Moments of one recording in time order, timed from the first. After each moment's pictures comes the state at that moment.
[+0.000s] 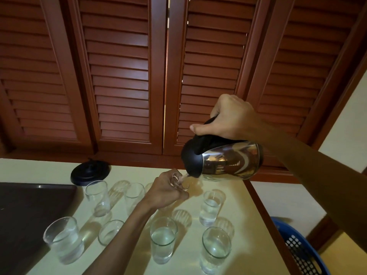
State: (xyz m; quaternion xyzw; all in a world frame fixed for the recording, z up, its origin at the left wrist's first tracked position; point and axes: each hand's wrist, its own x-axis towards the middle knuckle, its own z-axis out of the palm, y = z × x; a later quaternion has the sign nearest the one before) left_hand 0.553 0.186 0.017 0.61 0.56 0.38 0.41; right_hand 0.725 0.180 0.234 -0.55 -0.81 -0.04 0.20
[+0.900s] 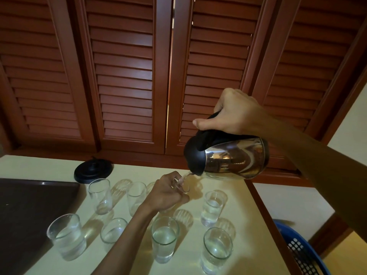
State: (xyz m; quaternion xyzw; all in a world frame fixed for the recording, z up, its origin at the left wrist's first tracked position) left_hand 0.549 0.184 0.009 0.62 0.58 0.36 0.39; right_hand 0.722 0.179 0.248 -0.54 -0.82 -0.04 0.18
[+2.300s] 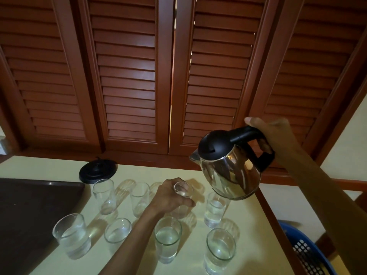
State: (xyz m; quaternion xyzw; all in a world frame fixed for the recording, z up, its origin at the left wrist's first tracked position) left_hand 0.551 0.194 -0.016 0.60 0.57 0.39 0.41; right_hand 0.814 0.200 0.170 -0.51 -0.64 0.25 0.52
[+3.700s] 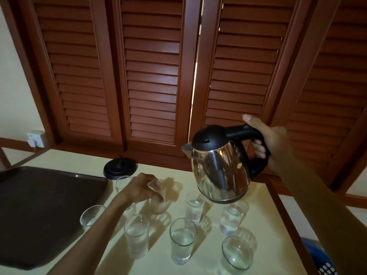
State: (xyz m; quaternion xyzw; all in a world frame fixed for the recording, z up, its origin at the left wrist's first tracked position) left_hand 0.423 0.192 -0.003 0.61 0.65 0.28 0.36; right_hand 0.759 0.205 0.168 -0.45 -0.55 0.43 0.56
